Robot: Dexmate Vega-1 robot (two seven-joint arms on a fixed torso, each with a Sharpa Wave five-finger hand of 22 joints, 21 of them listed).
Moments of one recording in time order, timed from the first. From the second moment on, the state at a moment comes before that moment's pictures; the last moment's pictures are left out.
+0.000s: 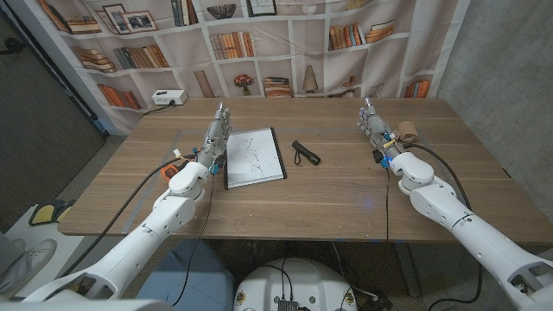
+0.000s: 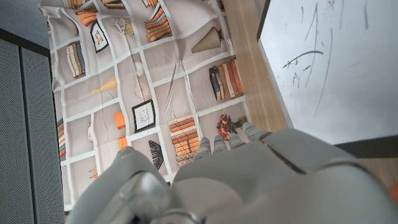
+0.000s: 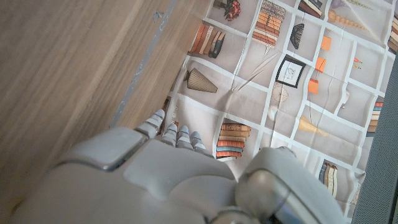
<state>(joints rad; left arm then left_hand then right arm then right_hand) 0.92 0.52 0.36 -1.42 -0.65 -0.30 0.03 0.27 0.14 0.06 0.07 0.21 -0.09 -0.04 0.18 0.17 -0.13 0.00 0.20 0.19 -0.17 -0.02 0.18 0.17 -0.09 -0.01 0.19 0.17 -0.88 -0.62 -0.38 -1.45 0.56 0.22 -0.02 0.29 0.06 -0.16 0.04 0.23 -0.13 0.11 0.19 0.18 -0.12 0.11 0.19 0.19 -0.17 0.06 0.19 0.20 -0.03 0.08 0.18 0.17</state>
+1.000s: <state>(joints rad) 0.93 0.50 0.38 -1.45 -0.63 -0.28 0.07 0.27 0.13 0.06 0.07 0.21 -0.07 -0.04 0.19 0.17 -0.13 0.01 0.20 0.19 -0.16 -0.01 0.18 0.17 -0.08 -0.01 0.19 0.17 -0.86 -0.71 -0.40 -1.48 0.43 0.19 -0.04 0.37 0.07 -0.13 -0.02 0.22 -0.13 0.11 0.20 0.18 -0.13 0.11 0.20 0.19 -0.17 0.06 0.19 0.20 -0.04 0.07 0.18 0.17</state>
